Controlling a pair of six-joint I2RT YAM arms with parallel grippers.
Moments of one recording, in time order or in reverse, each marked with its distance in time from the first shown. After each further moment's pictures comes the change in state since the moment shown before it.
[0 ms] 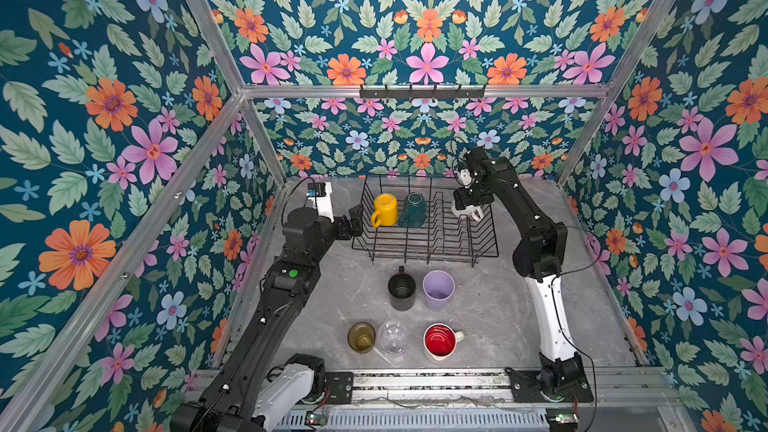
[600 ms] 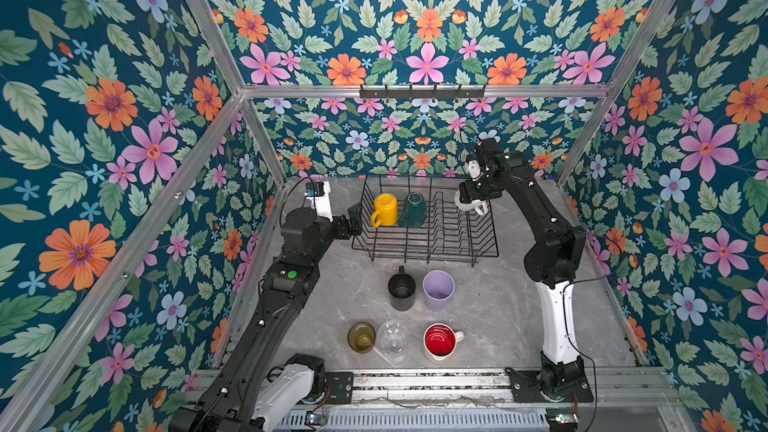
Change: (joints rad) left arm -0.001 -0.013 0.004 0.001 -0.015 0.000; right arm -0.010 -0.139 -0.077 0.008 -0.042 0.023
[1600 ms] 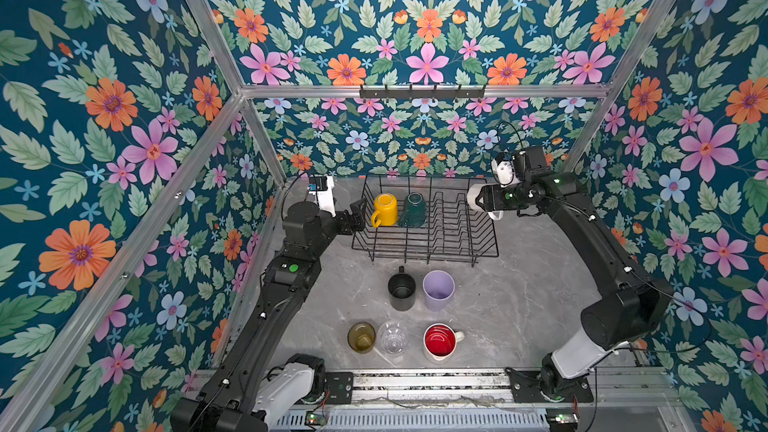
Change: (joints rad) left arm -0.007 0.033 0.043 0.002 0.047 -0.032; right arm -0.024 -0.617 -0.625 0.260 -0.101 0.108
